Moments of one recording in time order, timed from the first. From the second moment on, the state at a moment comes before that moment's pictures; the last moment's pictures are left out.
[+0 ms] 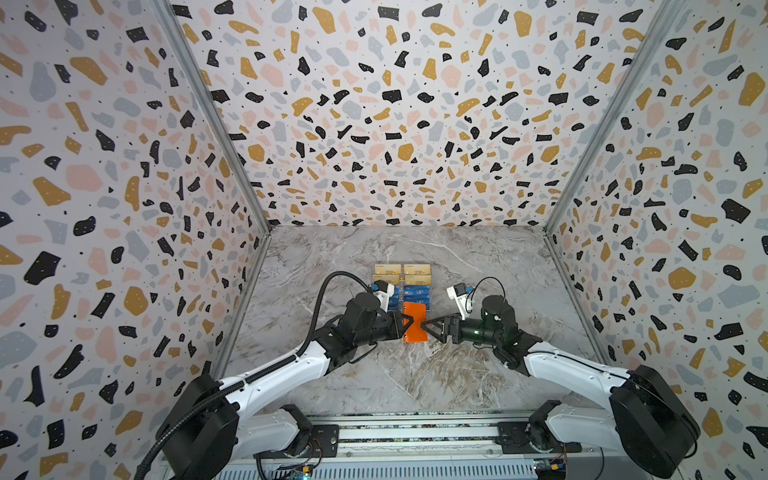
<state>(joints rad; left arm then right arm) -0.73 1.19 0.66 0.05 0.30 -0.82 0.62 1.24 0.49 0.37 -0.61 0.67</state>
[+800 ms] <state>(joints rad) -0.72 1.16 0.62 0.30 0.52 -0.93 0.39 1.35 0.27 1.03 -0.98 0.92</state>
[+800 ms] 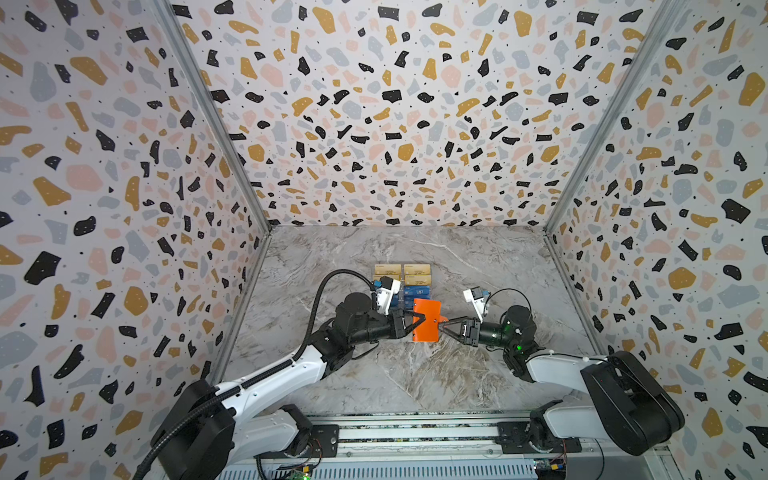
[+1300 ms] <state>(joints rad) -0.72 1.19 0.62 0.37 0.57 -0.96 0.41 1.43 0.26 1.32 -1.09 1.04</state>
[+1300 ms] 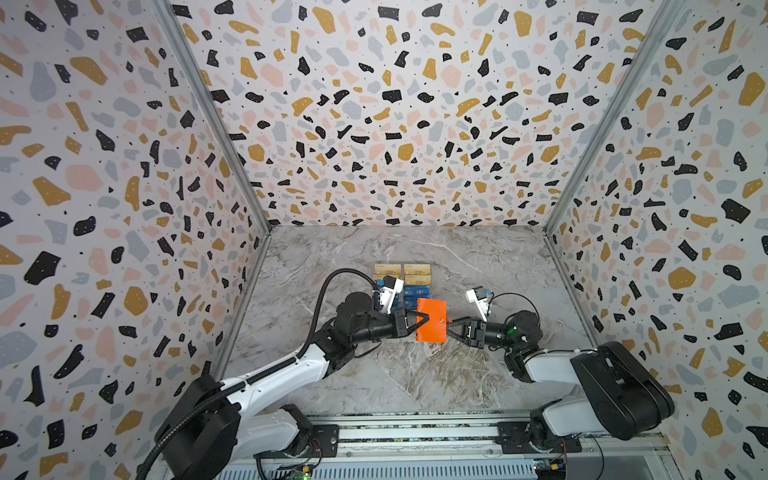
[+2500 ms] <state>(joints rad) -0.72 1.20 0.58 0.52 0.62 -1.05 0.43 1.50 0.28 1.50 -1.16 1.30</state>
